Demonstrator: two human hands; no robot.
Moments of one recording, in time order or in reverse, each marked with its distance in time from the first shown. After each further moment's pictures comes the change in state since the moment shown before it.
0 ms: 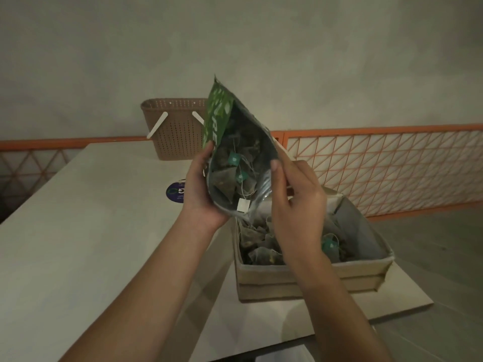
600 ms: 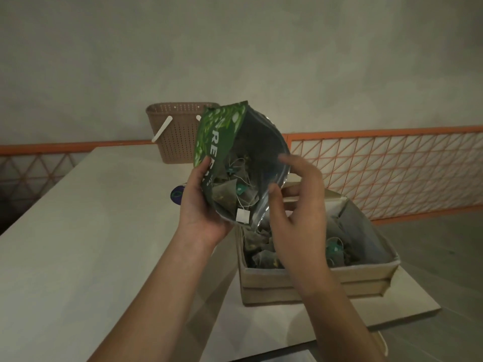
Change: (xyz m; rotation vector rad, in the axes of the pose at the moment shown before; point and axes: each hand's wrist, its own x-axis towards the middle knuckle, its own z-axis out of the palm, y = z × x) left_hand -0.005 -0.002 -0.023 -0.094 0.017 -0.038; right_hand -0.014 -0.012 -0.013 0.161 -0.140 0.150
